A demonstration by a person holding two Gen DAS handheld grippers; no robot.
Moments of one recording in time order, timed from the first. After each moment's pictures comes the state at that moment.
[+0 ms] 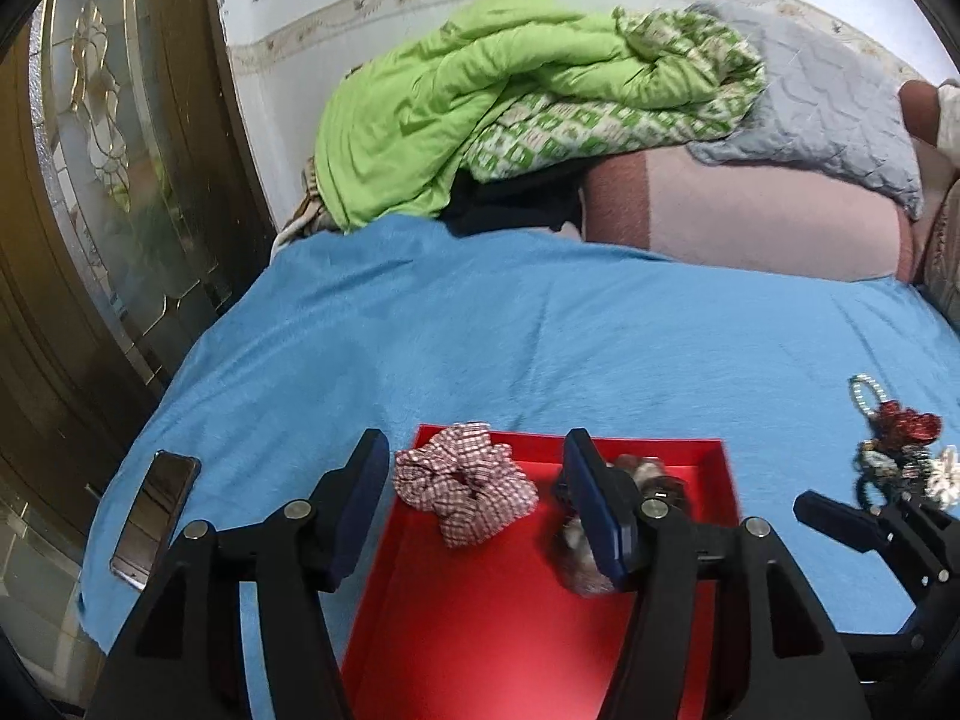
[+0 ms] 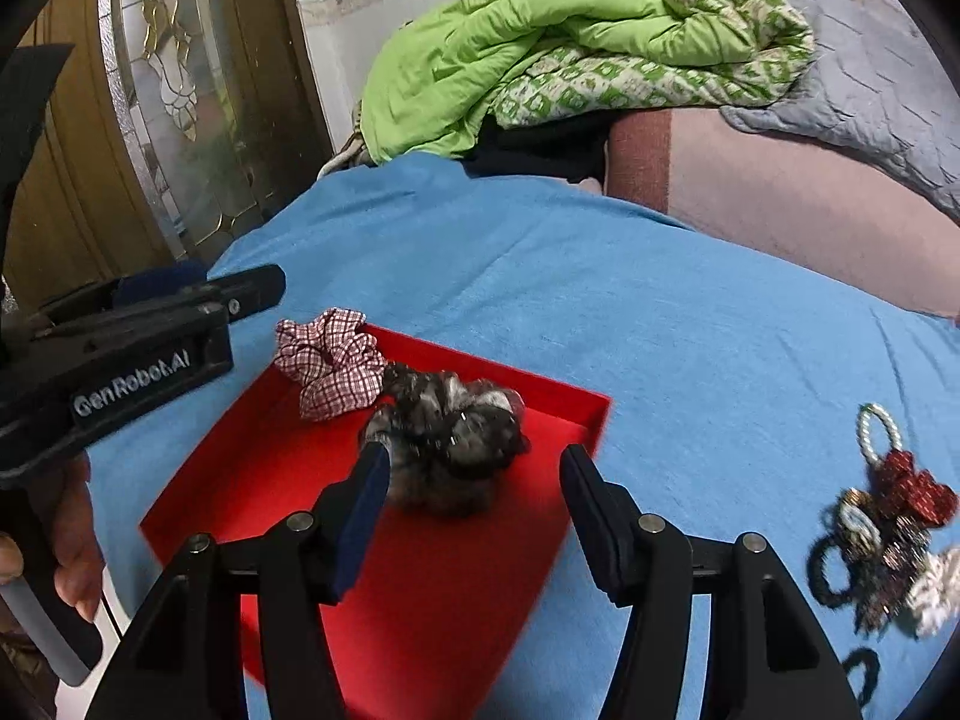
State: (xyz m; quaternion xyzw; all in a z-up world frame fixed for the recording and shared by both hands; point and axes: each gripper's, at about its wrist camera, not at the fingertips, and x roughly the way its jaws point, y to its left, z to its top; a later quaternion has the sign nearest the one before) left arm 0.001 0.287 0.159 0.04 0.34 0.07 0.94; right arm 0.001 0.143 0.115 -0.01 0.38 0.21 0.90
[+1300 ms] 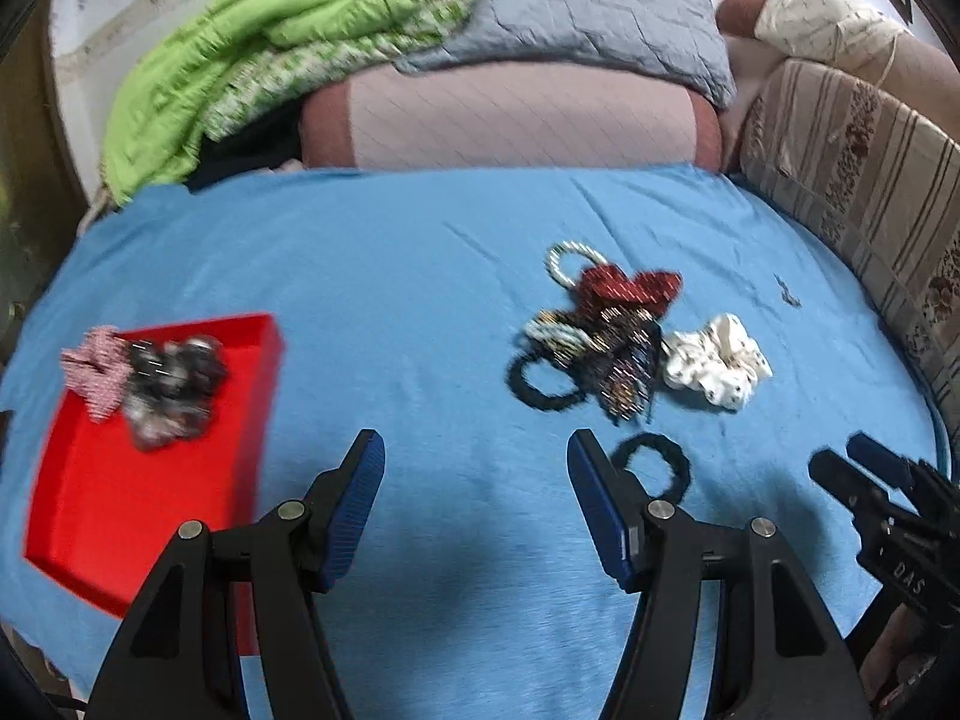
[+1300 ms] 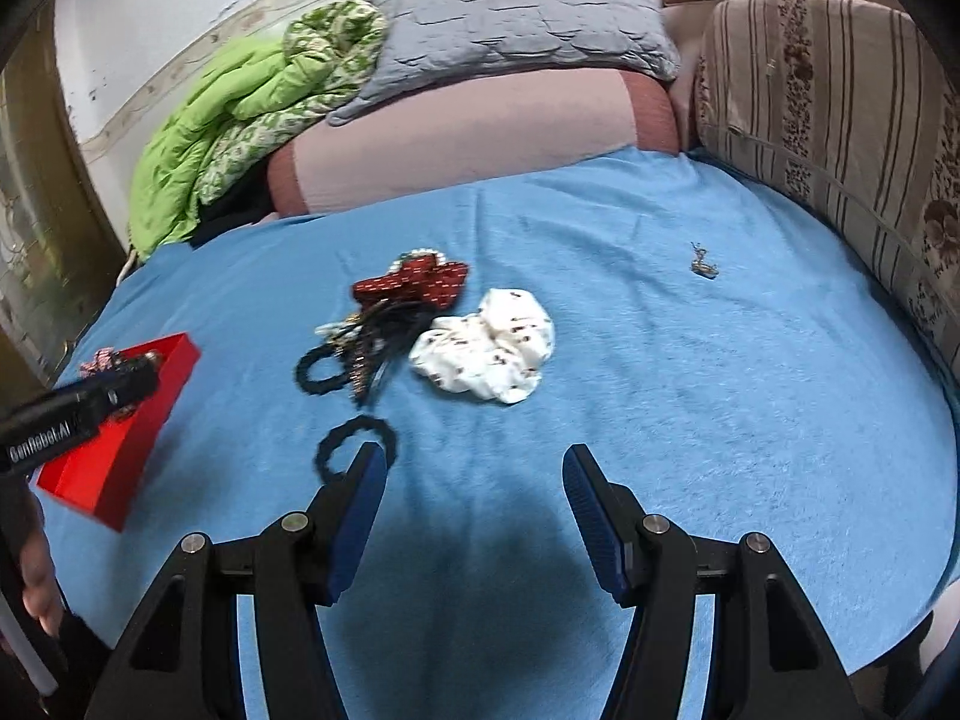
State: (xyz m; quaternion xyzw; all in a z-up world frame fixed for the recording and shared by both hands) left arm -0.057 0.026 0.094 0.04 0.41 -0.11 0.90; right arm -0.141 -0.180 0.087 0.11 0.38 -0.02 0.92
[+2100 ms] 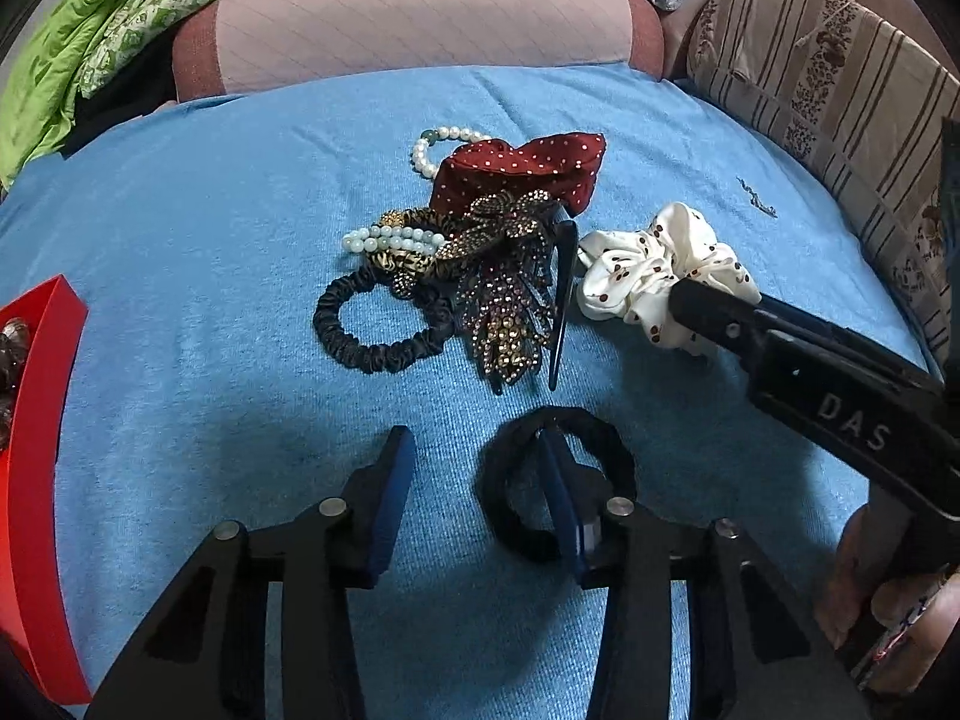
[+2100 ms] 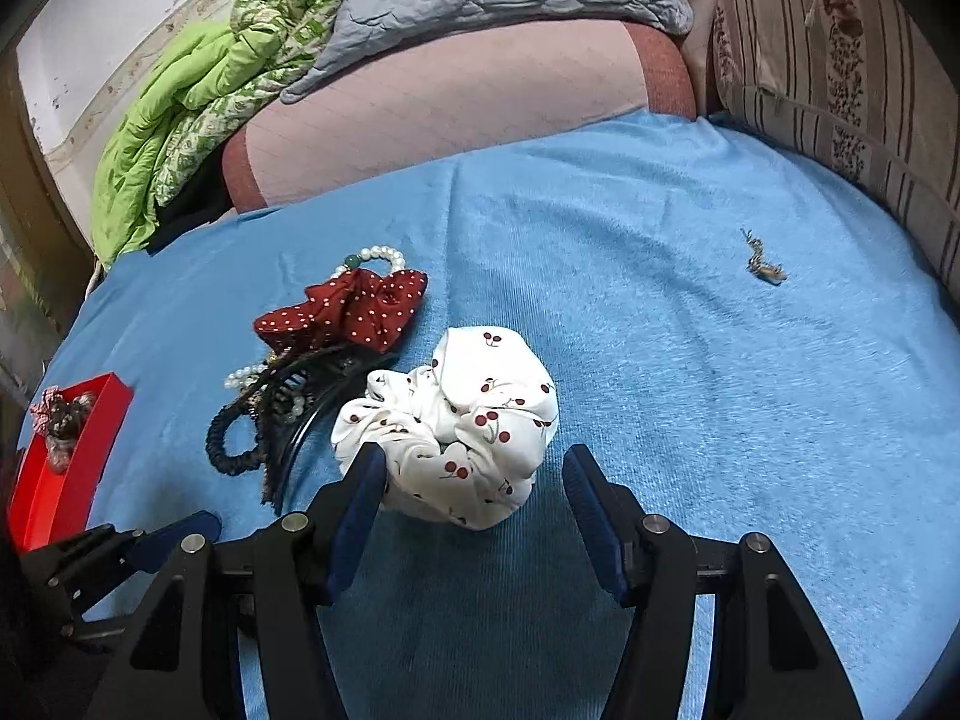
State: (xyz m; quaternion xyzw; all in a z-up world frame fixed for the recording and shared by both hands) left arm -0.017 -0.050 0.016 0.05 0.48 -0.18 0.86; right arm -0.042 -0.203 0.041 0.13 0.40 -0.01 0.91
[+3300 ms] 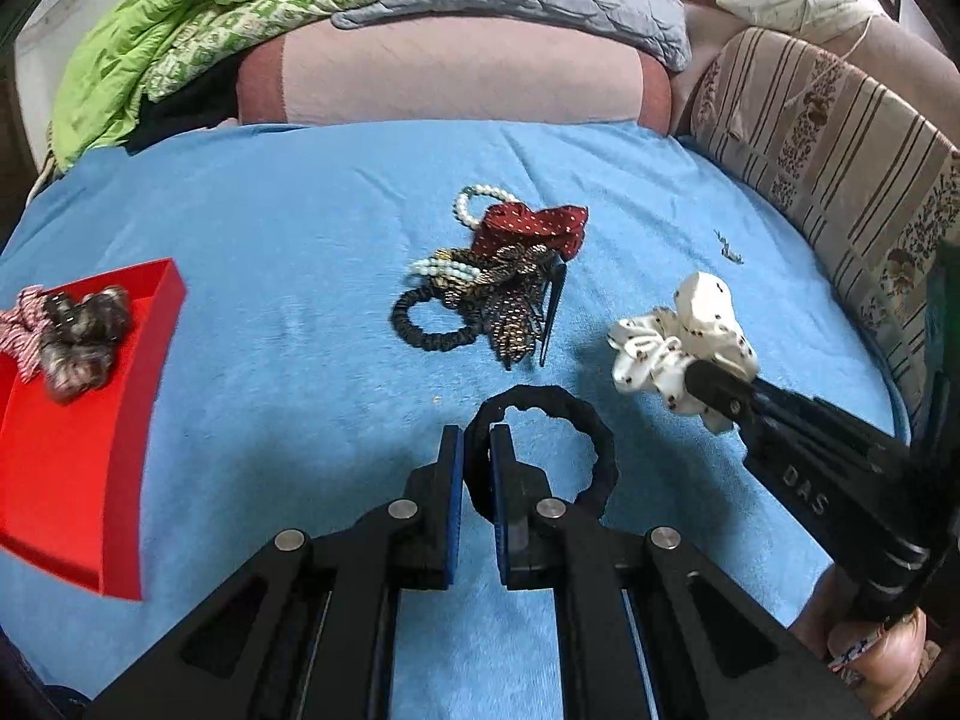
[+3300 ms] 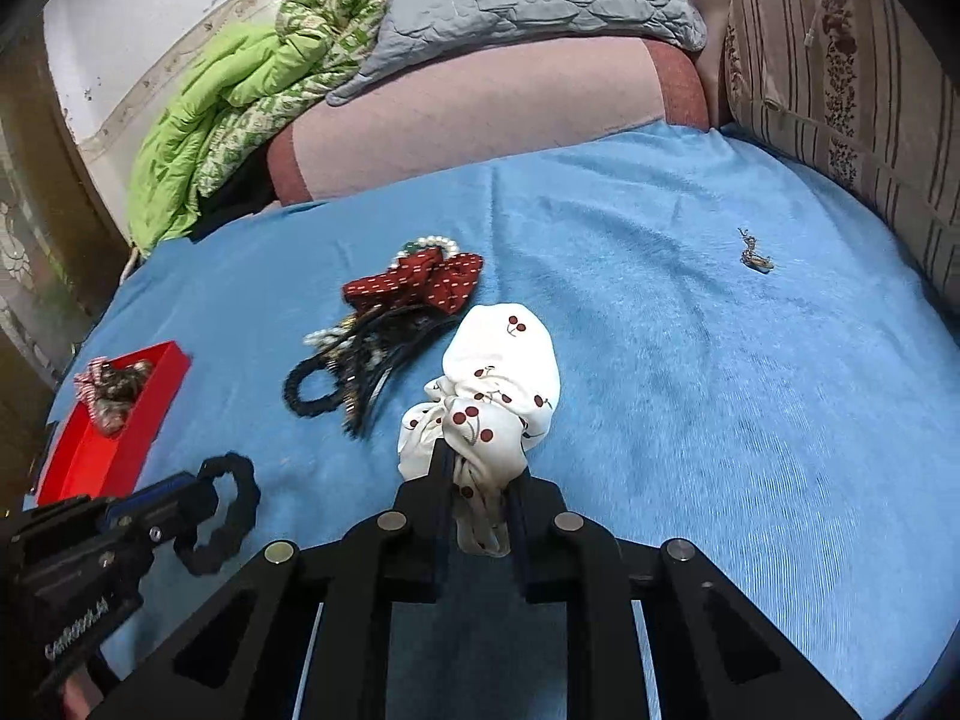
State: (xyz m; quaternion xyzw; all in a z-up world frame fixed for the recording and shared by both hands) left arm -0.078 -0.013 0.081 0.02 0.45 -0.16 0.88; right arm -0.098 -0.182 0.071 0.13 0.40 0.01 0.91
